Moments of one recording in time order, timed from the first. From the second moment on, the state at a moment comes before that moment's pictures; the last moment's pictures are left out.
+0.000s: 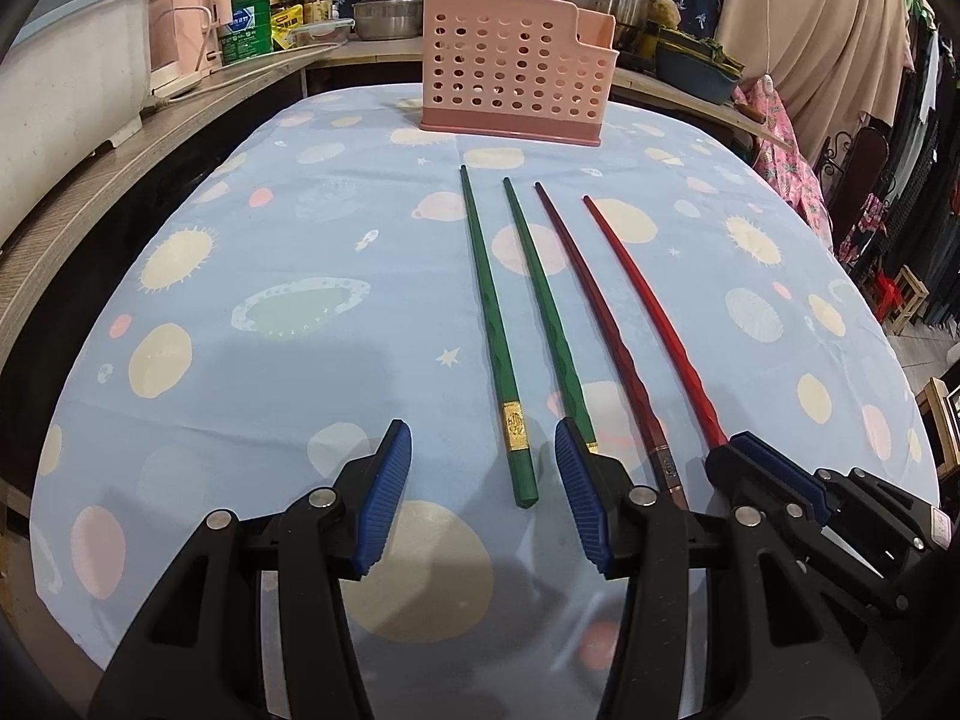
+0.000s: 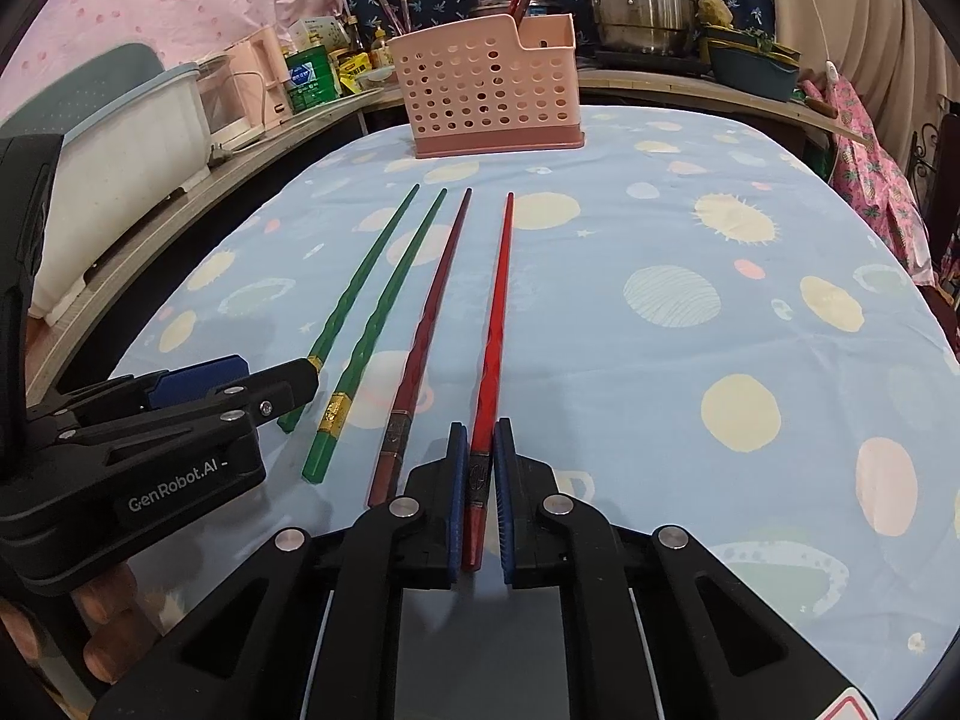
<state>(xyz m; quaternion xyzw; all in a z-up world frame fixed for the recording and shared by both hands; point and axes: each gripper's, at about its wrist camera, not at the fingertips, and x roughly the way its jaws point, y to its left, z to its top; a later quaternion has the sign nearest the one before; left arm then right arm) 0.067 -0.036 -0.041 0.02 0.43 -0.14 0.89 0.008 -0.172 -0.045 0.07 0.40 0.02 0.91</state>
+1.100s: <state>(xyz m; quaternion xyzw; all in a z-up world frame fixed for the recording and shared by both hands) 0.075 -0.021 -0.038 -0.01 0.44 -0.14 0.89 0.009 -0.175 -0.041 0.08 0.41 0.02 0.91</state>
